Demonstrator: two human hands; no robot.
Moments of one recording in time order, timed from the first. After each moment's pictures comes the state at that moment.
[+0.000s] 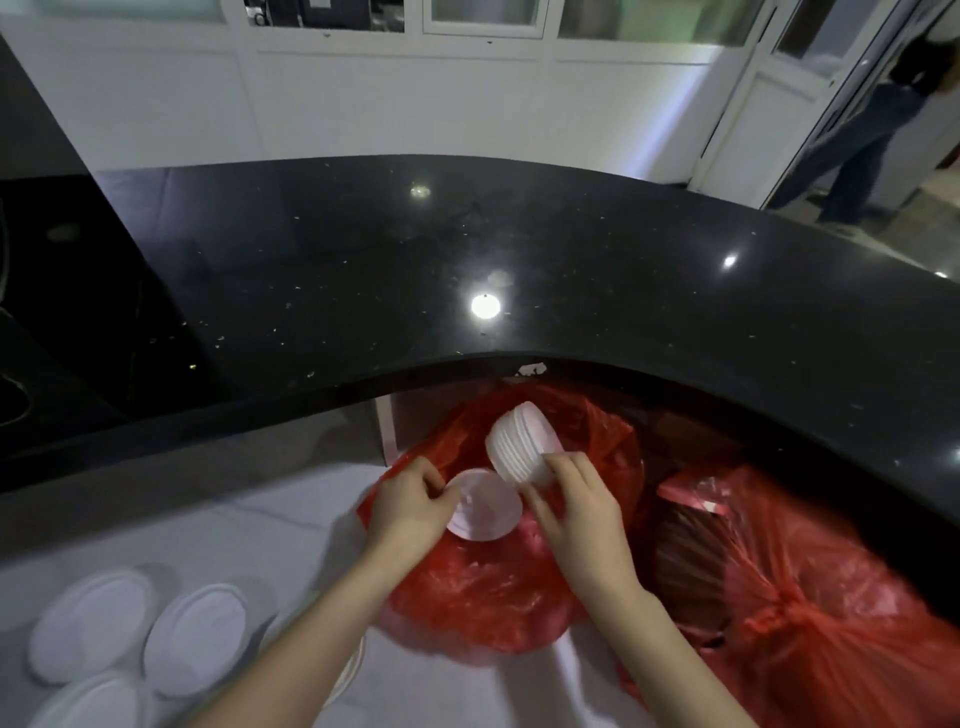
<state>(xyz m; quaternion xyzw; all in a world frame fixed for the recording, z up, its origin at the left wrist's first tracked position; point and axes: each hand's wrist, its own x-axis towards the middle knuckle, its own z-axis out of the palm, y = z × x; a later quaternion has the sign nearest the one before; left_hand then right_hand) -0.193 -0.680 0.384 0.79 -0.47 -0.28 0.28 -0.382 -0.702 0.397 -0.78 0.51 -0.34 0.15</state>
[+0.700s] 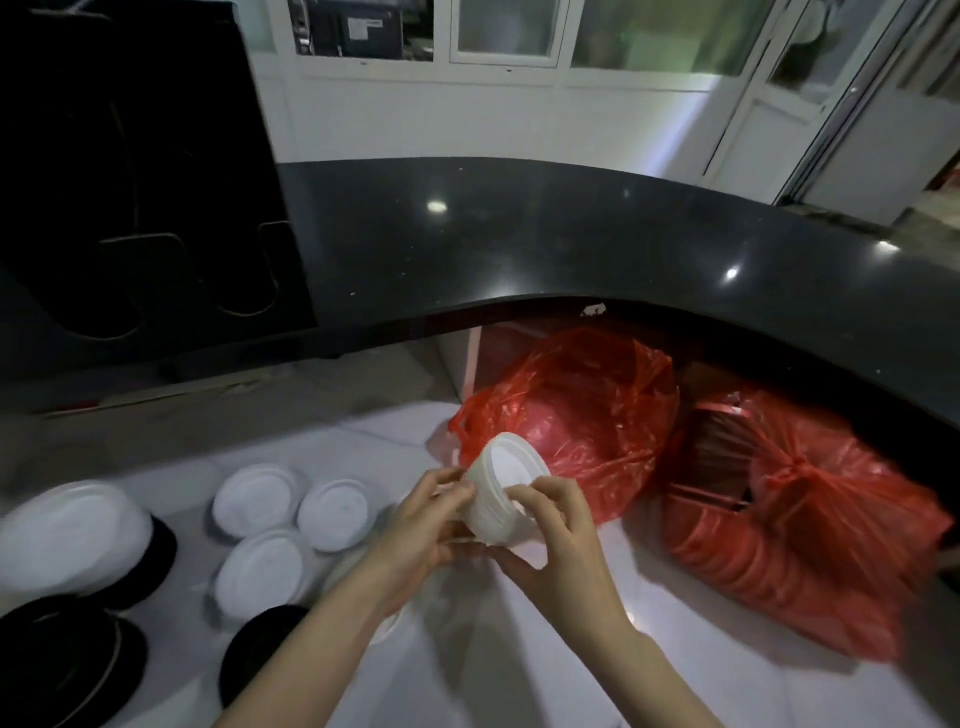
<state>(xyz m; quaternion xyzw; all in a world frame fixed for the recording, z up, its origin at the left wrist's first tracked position) -0.142 -0.505 0.417 0.52 -0.25 -0.65 0.49 -0.316 -0.524 0.394 -0.82 0.41 -0.36 0.17</state>
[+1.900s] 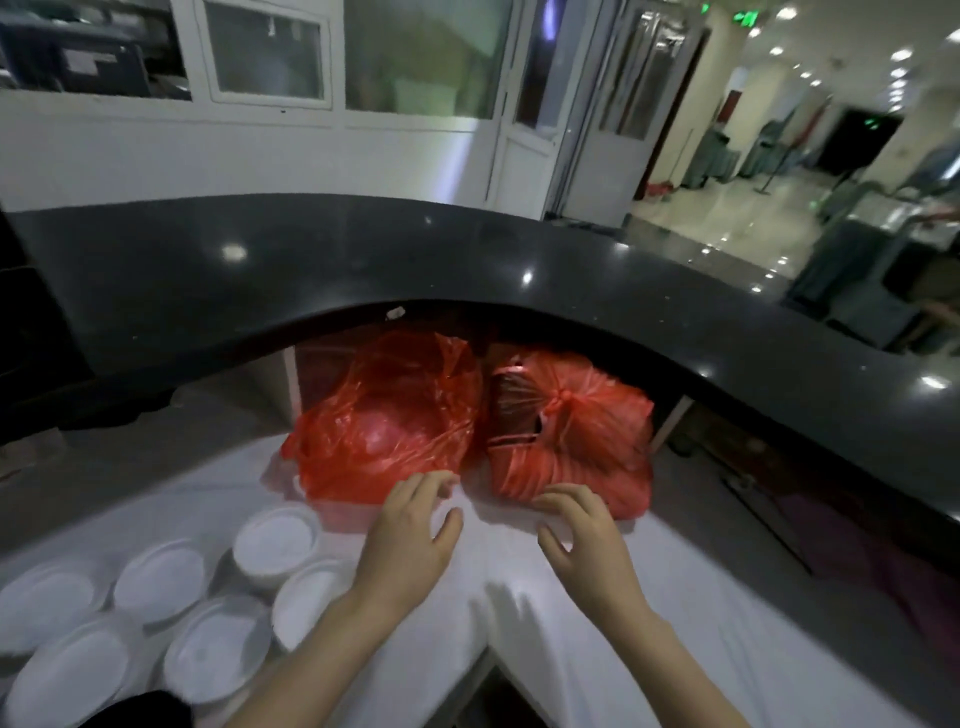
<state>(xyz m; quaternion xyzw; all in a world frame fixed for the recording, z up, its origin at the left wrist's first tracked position) -0.249 -0.490 0.410 0.49 -0.74 -0.22 0.41 -0.467 -0.447 0.417 -0.70 0.65 -0.30 0.04</state>
